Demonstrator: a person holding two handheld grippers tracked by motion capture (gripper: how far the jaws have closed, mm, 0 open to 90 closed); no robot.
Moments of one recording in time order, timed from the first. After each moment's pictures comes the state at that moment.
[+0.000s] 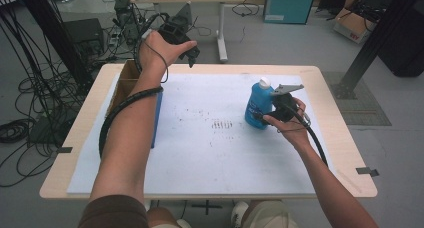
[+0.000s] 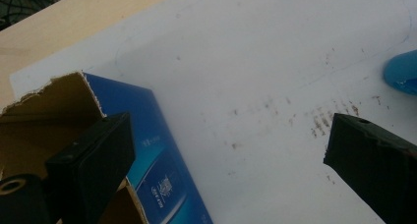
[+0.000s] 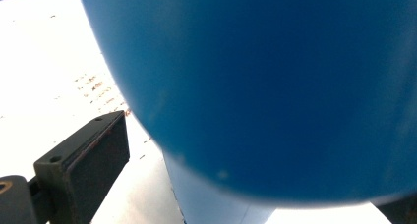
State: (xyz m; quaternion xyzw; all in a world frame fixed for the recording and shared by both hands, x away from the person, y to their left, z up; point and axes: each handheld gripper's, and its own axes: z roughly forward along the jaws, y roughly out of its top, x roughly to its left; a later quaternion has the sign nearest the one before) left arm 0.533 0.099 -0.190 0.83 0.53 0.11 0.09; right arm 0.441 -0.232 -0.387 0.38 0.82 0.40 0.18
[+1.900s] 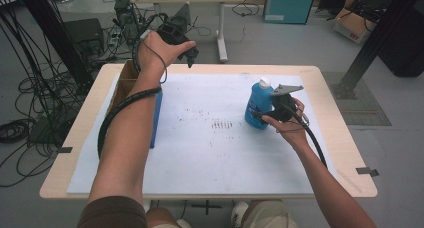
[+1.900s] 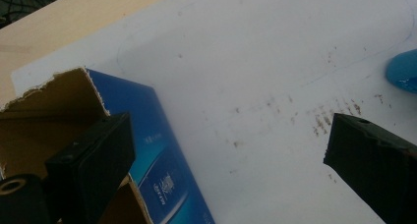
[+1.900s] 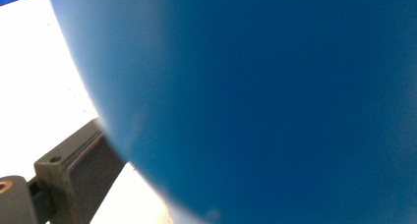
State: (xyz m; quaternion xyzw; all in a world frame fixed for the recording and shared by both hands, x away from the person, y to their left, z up) left arm 0.532 0.102 -0.191 0.83 0.54 0.11 0.09; right arm 0.443 -0.230 -0.391 0.38 0.81 0.41 0.20
